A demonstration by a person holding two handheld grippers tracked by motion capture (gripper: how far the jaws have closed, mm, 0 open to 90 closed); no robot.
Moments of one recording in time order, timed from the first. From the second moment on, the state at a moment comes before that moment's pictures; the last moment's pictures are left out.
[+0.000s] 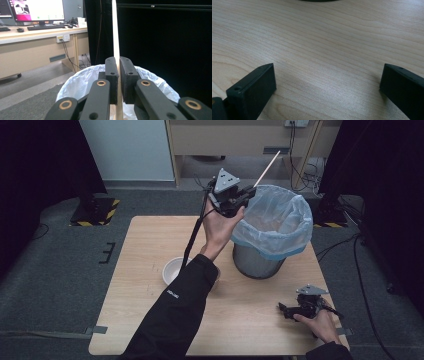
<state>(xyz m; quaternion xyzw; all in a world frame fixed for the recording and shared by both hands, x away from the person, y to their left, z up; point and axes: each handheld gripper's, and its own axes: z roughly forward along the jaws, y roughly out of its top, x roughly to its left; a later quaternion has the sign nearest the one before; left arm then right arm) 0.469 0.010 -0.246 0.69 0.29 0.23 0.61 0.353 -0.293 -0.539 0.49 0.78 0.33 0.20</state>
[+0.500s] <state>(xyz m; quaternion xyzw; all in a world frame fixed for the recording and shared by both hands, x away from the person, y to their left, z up) 0.484 -0.025 -0.250 0.71 0.28 0.23 0.60 0.354 -0.293 -0.539 0.49 0.79 0.33 0.20</state>
